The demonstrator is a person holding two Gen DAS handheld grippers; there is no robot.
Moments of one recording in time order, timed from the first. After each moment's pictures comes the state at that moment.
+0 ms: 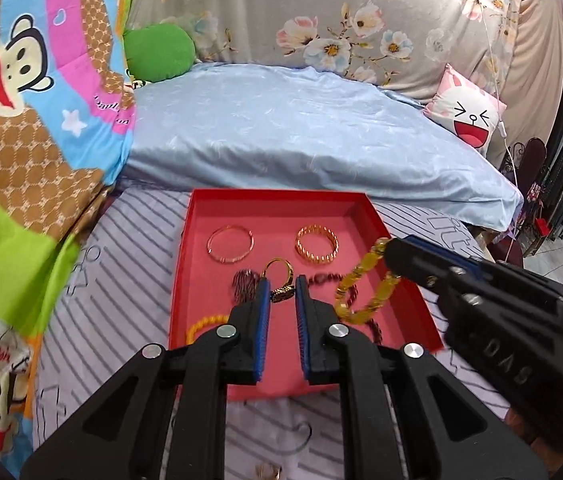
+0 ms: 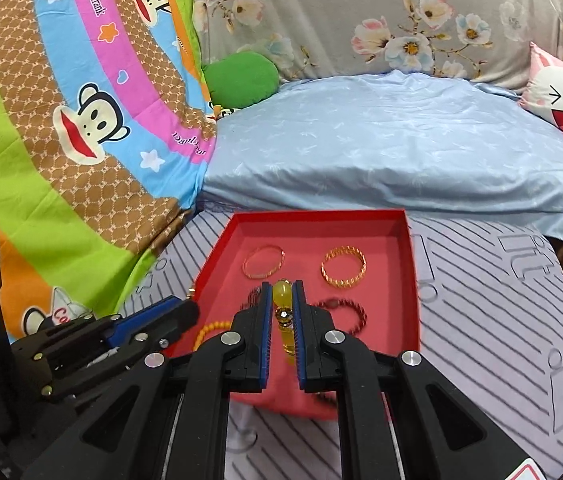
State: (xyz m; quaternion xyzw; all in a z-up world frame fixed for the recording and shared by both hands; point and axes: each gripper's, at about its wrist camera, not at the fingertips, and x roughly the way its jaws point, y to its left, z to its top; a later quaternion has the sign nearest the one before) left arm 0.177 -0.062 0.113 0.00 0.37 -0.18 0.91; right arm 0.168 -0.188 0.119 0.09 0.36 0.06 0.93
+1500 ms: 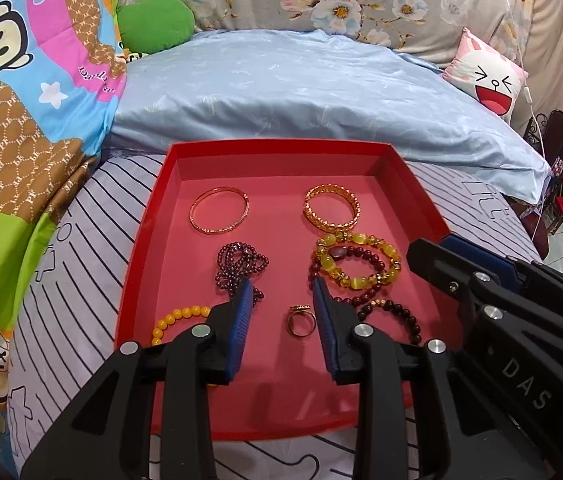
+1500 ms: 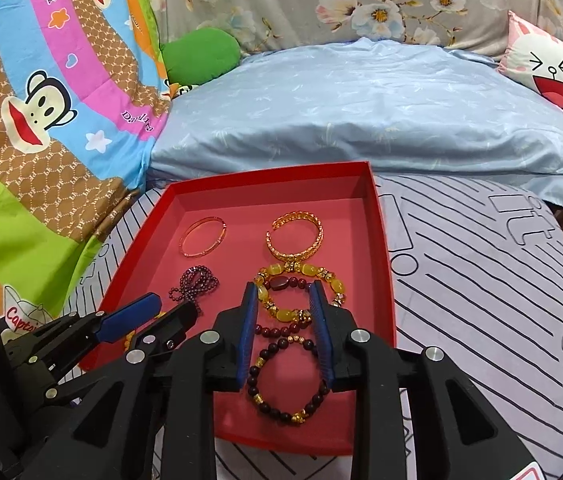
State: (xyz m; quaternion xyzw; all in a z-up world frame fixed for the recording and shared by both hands) left arm 0.202 -0.093 0.057 0.03 0.41 -0.16 0.90; right arm 0.180 -0.215 0.070 0.10 0.39 0.01 0.92
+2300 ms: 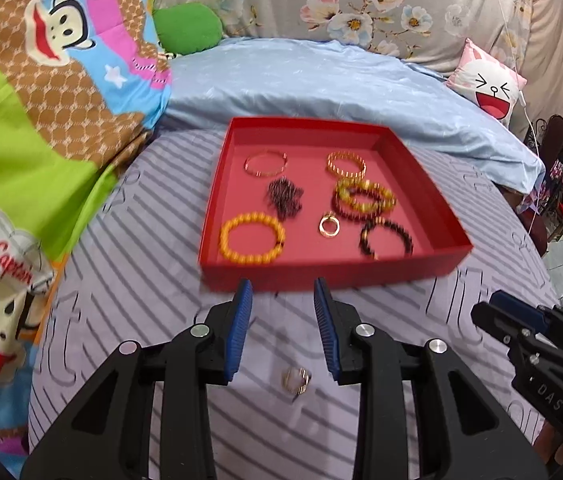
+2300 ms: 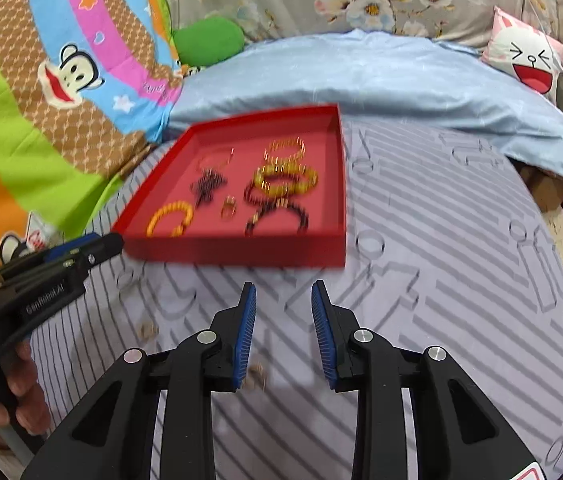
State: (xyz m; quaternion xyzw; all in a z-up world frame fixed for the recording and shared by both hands) left arm 0.096 -0.031 0.066 0.02 0.40 -0.13 0.90; right arm 0.043 -0.213 0.049 0.08 0.42 0.02 0.90
